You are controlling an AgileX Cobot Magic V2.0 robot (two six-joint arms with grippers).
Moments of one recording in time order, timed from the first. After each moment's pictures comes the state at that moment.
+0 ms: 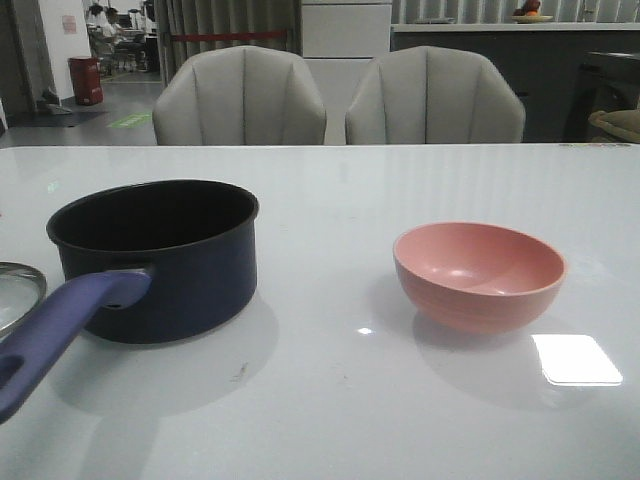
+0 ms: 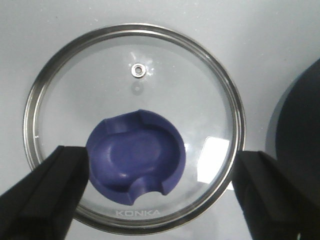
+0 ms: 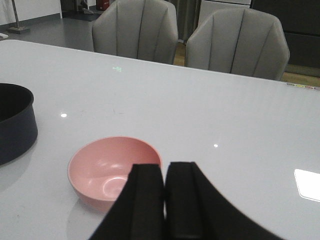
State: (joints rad) left arm 0.05 1.82 -1.34 -0.07 0.99 -0.11; right arm 0.24 0.28 -0.19 0.19 0.09 -0.20
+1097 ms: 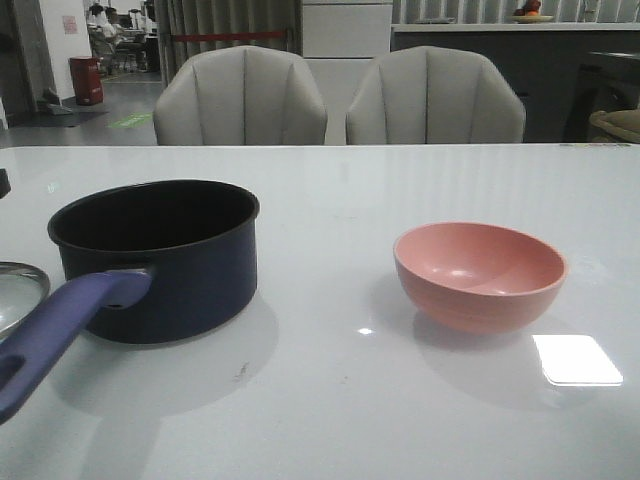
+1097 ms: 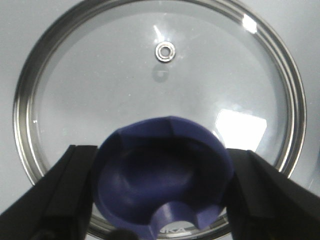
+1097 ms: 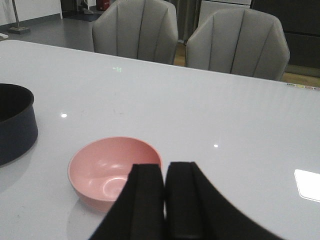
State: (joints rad) left arm 0.05 1.93 -1.35 -0.03 1.00 -0.13; right arm 0.24 0.28 -0.19 0.19 0.09 -0.20
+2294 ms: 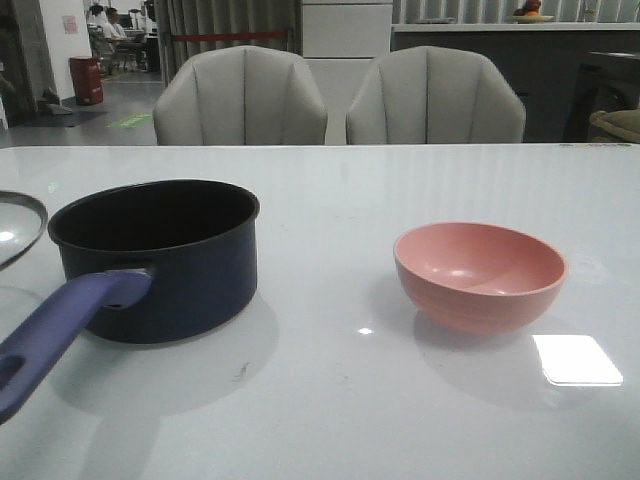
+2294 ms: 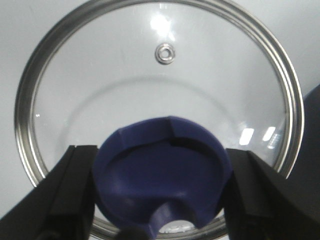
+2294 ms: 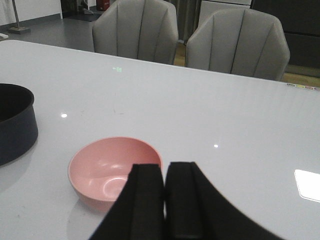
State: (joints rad) left arm 0.05 1.78 -1.39 -0.03 0.97 -0.12; right arm 0.24 0.28 -0.19 0.19 0.09 -0.20
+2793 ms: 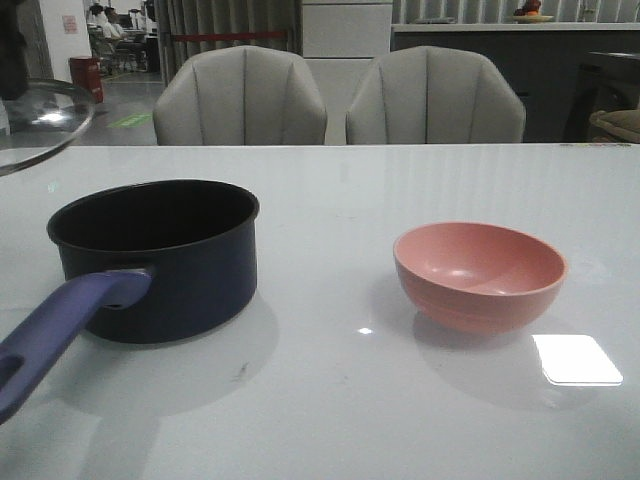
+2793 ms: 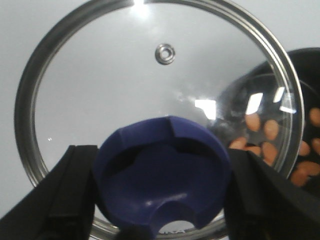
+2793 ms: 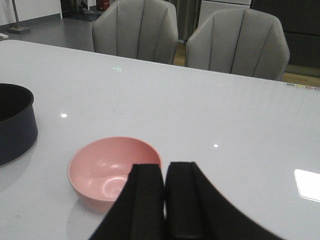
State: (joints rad) left arm -0.12 1.73 -1.62 -0.01 1.14 -0.02; right arm 0.24 0.28 -0.19 0.19 0.09 -0.20
